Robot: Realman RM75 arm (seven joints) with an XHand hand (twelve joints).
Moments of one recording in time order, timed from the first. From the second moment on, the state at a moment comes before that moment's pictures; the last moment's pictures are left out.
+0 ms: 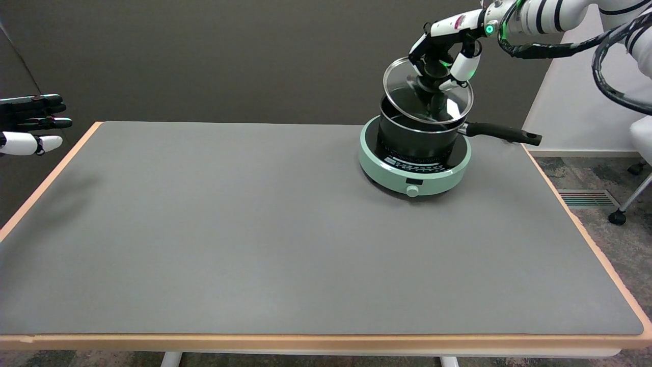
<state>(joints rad) 1.54 -0.81 -2.54 0.38 -1.29 0.89 2.18</state>
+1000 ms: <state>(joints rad) 1.50 -0.88 -2.46 0.29 -1.37 0.80 2.18</state>
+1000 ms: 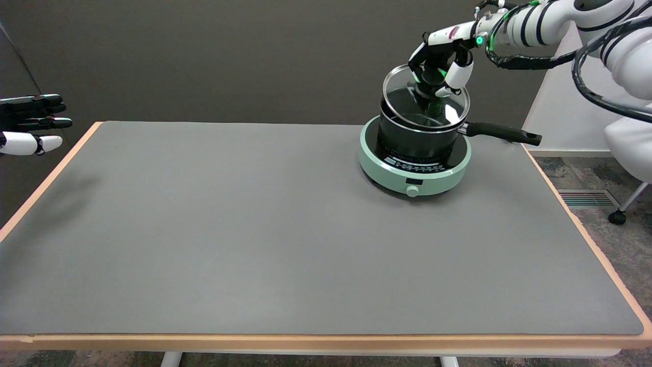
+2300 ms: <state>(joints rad) 1.51 -0.89 -2.45 0.28 -1.41 0.82 2.18</state>
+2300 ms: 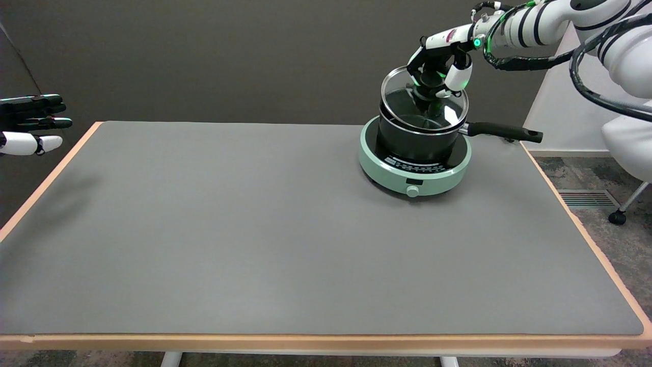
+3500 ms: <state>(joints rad) 1.54 -0.88 -2.51 0.28 -1.39 0.91 2.19</state>
